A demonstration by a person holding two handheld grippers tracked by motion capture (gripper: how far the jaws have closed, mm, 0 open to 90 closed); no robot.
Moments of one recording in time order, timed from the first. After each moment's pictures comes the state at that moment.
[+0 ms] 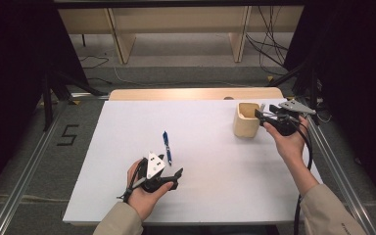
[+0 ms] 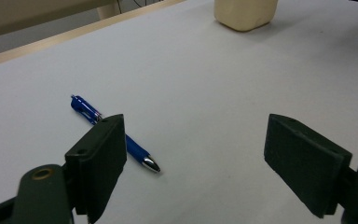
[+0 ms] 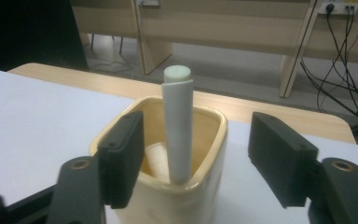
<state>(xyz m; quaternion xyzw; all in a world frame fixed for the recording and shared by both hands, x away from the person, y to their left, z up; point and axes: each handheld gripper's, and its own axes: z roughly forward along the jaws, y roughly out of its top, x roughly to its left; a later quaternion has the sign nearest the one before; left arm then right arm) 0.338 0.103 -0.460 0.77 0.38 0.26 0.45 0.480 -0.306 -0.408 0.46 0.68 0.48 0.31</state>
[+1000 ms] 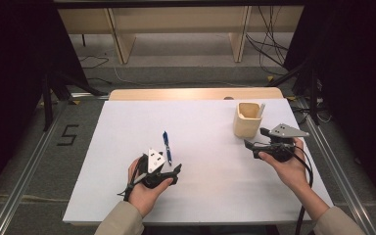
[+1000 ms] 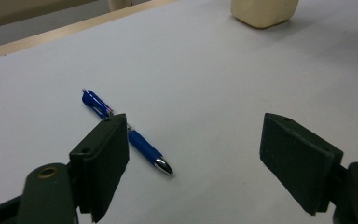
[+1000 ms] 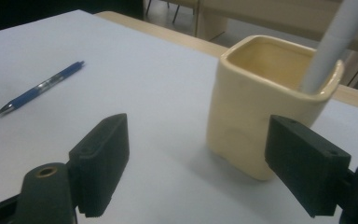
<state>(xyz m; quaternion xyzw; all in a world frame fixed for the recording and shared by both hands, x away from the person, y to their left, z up) 0.349 0.102 -0.458 0.76 0.40 0.26 0.44 0.412 -0.283 -0.426 0.37 0.76 0.46 0.25</state>
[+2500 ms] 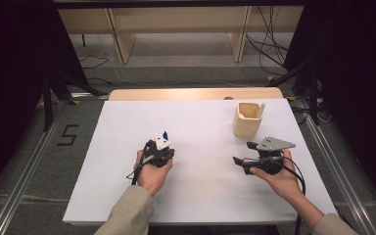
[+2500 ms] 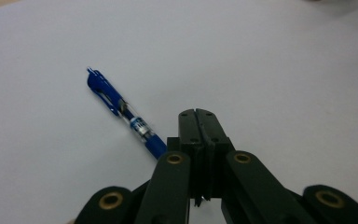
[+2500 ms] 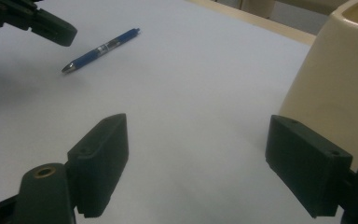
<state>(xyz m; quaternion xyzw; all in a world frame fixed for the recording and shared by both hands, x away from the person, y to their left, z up) 0.407 0.092 -0.464 0.78 0.46 0.22 0.37 0.392 -0.258 -0.449 0.32 0.81 0.46 0.20</state>
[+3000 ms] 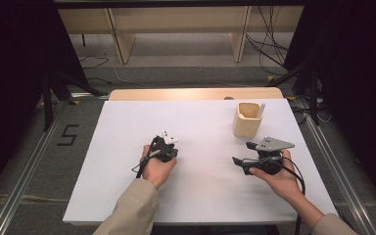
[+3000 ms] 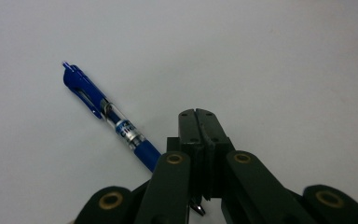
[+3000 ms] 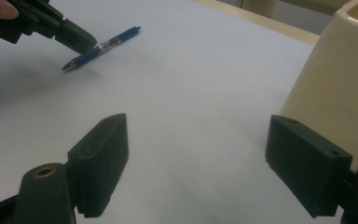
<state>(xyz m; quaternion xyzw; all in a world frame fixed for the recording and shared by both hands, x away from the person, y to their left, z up) 0.420 0.080 -0.469 0.82 0.44 0.19 0.32 0.392 -0.257 -0.450 0.32 0.81 0.46 0.20</state>
